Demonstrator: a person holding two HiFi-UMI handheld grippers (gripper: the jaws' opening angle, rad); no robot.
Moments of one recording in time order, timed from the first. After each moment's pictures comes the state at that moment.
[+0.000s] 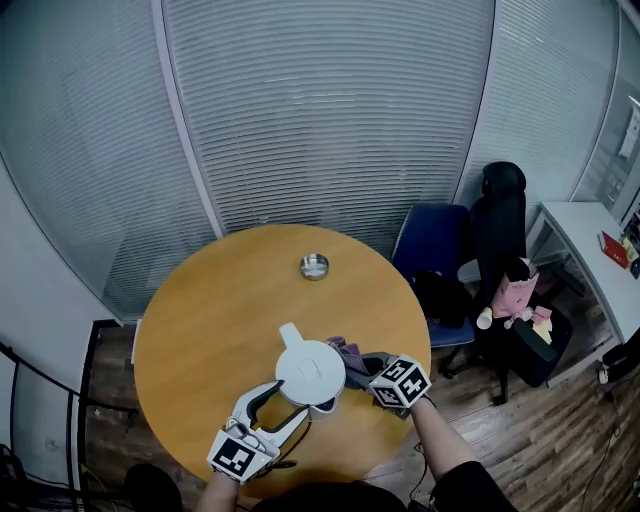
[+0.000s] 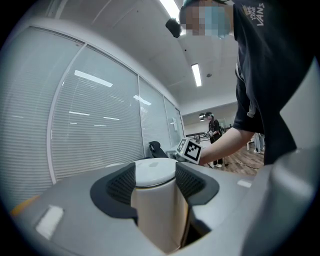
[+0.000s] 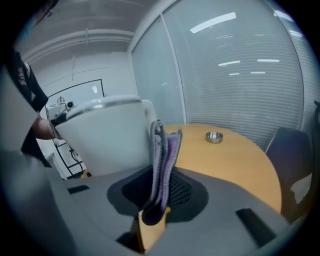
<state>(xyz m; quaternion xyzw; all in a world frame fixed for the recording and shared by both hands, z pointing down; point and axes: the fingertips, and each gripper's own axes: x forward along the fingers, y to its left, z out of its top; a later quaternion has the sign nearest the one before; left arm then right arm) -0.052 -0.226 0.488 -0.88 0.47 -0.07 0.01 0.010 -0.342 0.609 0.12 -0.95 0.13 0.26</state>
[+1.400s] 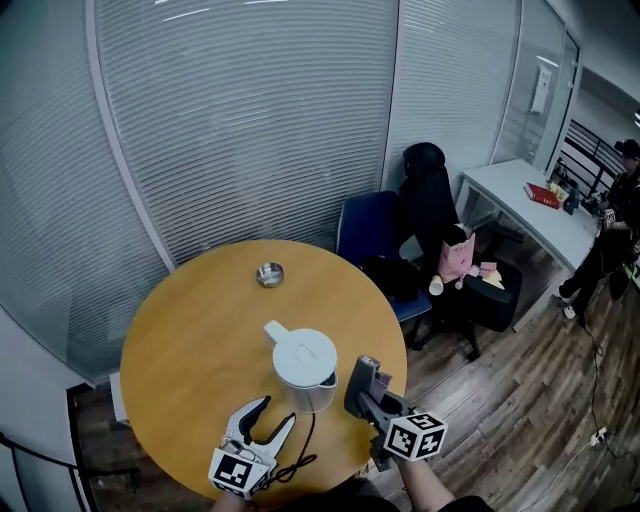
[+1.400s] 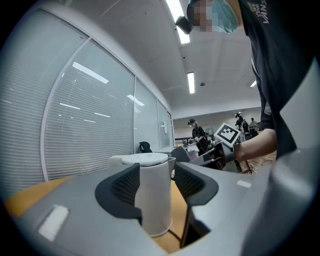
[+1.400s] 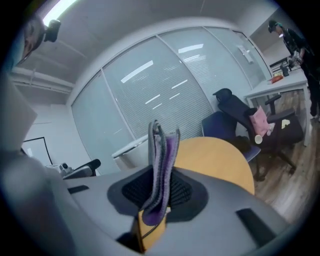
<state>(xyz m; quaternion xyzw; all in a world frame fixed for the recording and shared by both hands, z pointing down) -0.095 -0.181 0.493 -0.91 0.41 -0.05 0.01 0.077 -0.215 0.545 0.48 -0.83 0.29 0.00</state>
